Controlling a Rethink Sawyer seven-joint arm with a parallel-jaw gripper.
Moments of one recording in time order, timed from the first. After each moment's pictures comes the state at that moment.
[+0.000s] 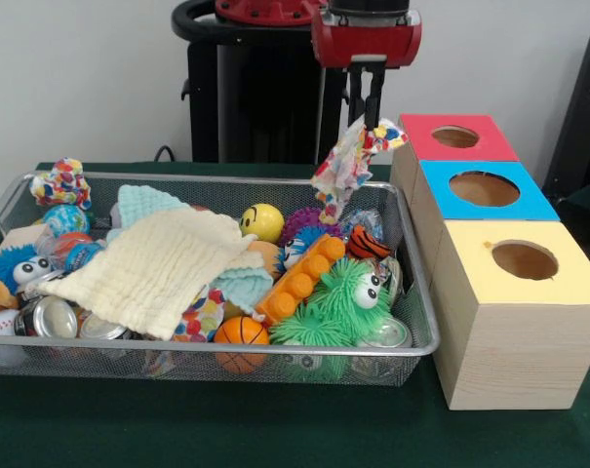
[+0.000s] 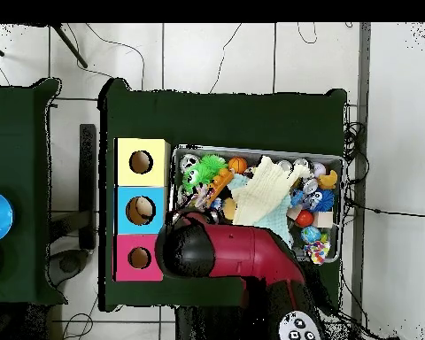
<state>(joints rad) -0.29 -0.97 0.14 1.97 -0.12 0.48 1.57</state>
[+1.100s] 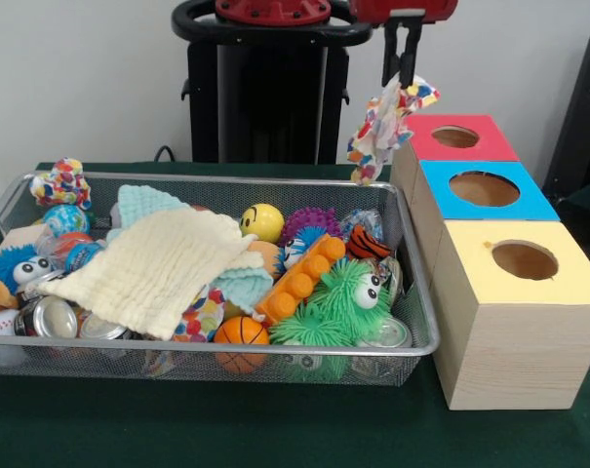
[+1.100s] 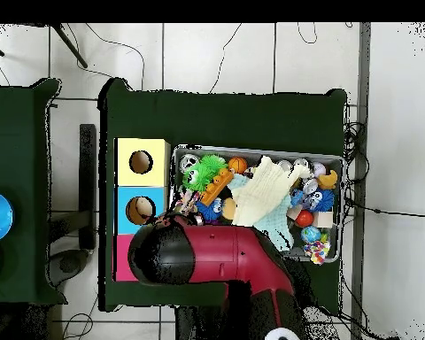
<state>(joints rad) -0.24 -1.05 0.16 1.95 -0.10 0.63 1.57</state>
